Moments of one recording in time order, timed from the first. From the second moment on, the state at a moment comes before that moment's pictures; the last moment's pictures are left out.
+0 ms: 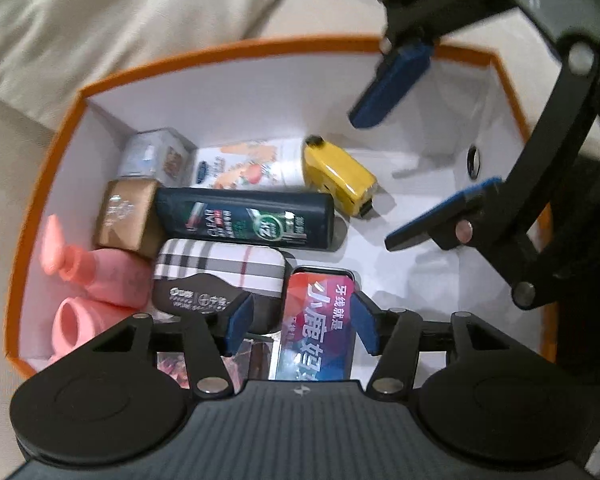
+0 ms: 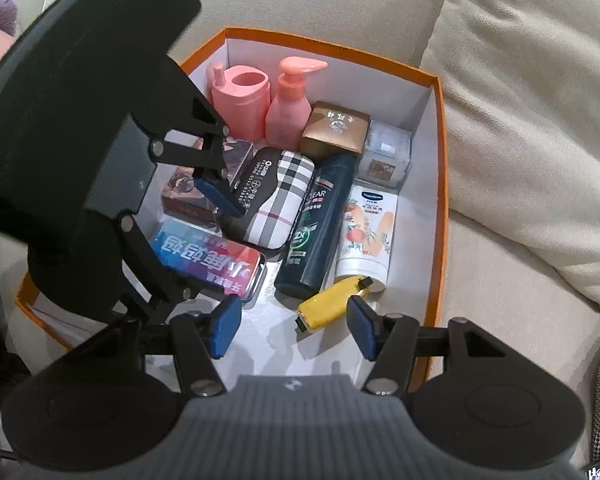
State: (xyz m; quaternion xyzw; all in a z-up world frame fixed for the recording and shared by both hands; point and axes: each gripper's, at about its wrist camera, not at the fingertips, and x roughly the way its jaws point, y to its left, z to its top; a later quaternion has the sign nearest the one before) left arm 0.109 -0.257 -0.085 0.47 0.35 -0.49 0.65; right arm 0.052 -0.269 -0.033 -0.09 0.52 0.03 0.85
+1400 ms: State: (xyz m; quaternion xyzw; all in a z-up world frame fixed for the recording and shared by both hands) left arm 0.000 -0.014 0.019 0.02 0.30 -0.08 0.95; right arm -0.047 -0.122 0.054 0.03 0.30 -0.11 0.95
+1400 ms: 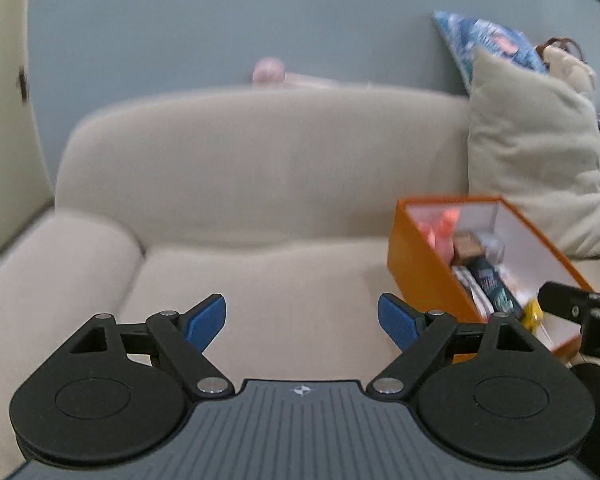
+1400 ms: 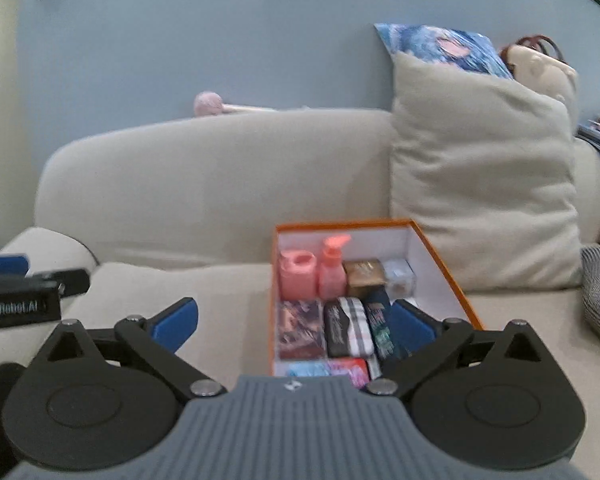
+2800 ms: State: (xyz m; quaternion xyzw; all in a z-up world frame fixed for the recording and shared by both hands) left arm -0.030 -0.005 -0.009 0.03 0.35 -0.08 0.93; right arm -0.079 -0.096 0.021 0.01 0.33 -0.14 0.93
